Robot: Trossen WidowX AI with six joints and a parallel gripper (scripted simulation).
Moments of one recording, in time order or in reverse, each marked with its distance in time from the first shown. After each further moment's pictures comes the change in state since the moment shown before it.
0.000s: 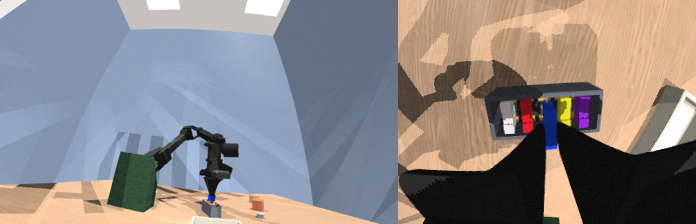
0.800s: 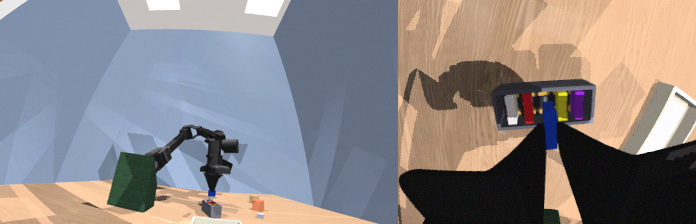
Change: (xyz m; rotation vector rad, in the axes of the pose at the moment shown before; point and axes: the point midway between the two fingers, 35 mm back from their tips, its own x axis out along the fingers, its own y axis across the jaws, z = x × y) arm -0.017 0.000 -0.001 0.002 0.001 0.001
